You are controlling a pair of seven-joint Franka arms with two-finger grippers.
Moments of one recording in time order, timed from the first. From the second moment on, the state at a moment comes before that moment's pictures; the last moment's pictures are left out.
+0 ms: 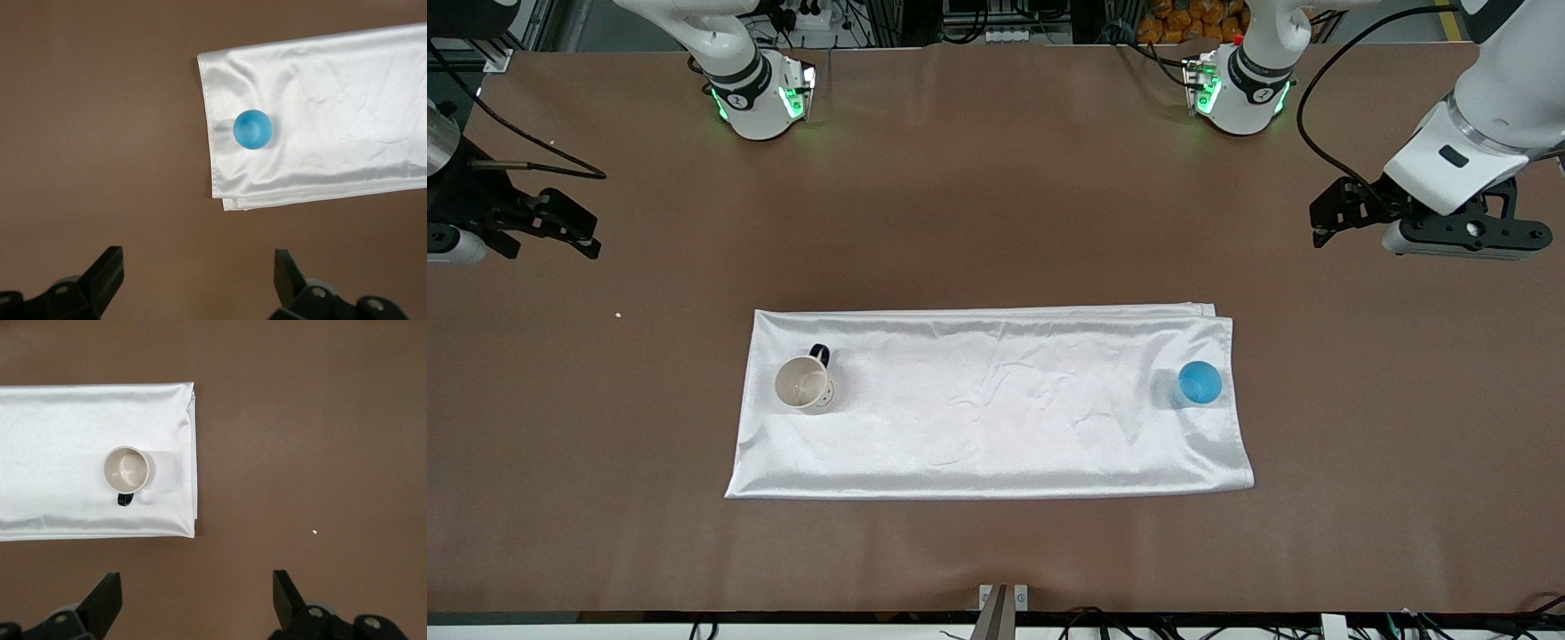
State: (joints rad) left arm -0.13 -0.02 -0.08 -1.65 0.01 1.69 -0.10; right arm -0.05 -0.02 0.10 -1.60 -0.02 1.65 0.06
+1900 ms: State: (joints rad) left arm -0.11 0.01 -0.09 -1.66 -0.02 1.66 -0.10; right arm 0.06 0.35 0.11 -1.76 0.12 2.00 0.16
